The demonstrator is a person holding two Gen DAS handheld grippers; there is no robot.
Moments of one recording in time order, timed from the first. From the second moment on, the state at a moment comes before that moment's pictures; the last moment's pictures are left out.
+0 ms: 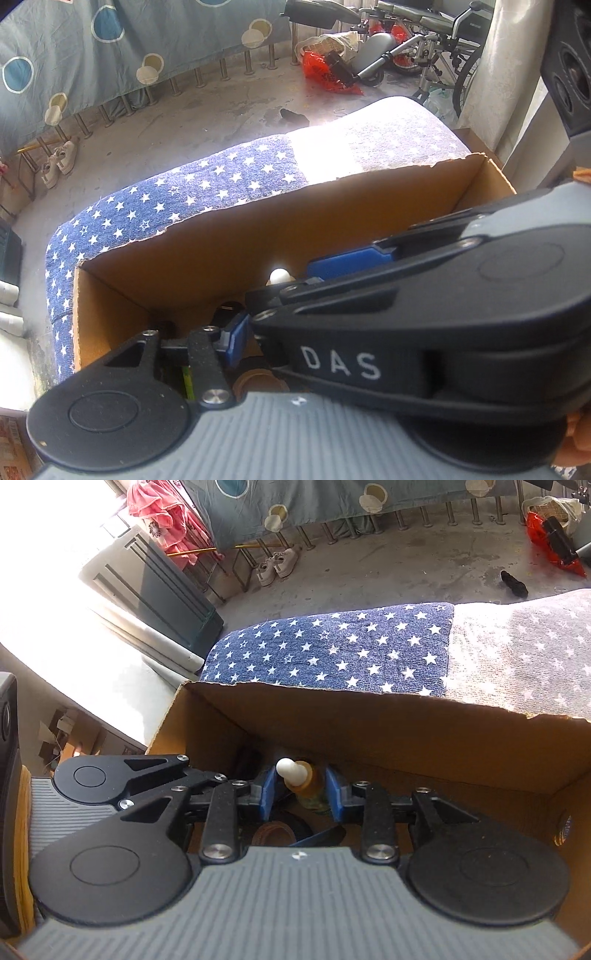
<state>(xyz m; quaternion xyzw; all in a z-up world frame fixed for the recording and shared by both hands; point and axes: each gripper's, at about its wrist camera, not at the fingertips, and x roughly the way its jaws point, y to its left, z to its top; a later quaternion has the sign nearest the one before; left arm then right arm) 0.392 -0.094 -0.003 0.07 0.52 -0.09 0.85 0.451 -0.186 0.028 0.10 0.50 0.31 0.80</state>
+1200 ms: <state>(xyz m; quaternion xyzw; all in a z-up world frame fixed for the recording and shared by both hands) 0.035 0.026 0.020 -0.17 0.45 -0.16 0.86 0.024 -0.257 0.089 0.13 0.31 0.16 0.93</state>
